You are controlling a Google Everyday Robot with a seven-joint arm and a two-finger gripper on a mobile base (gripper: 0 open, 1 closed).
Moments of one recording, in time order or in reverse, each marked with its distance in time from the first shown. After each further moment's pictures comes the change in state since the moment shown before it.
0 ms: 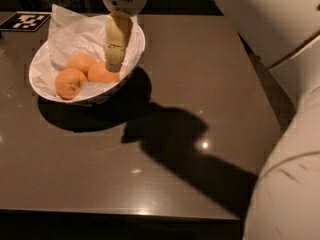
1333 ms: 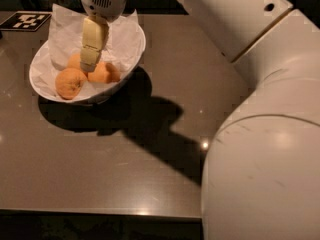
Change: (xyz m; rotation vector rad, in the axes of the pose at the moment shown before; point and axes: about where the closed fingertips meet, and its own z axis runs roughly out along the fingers) arm -0.041 -0.013 0.037 -0.069 -0.056 0.085
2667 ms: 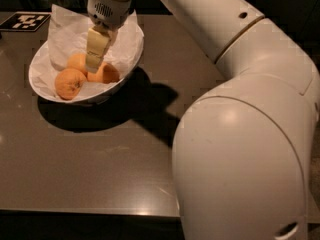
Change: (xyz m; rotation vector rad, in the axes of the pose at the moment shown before) arm 0.007 -0.022 0.037 -0.082 0.008 0.122
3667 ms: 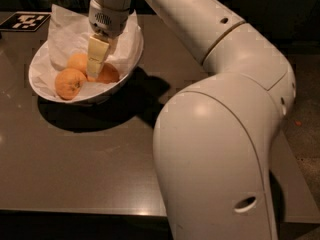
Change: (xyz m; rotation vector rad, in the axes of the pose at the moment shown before) arm 0.003 -0.015 0.030 -0.047 0.035 0.035
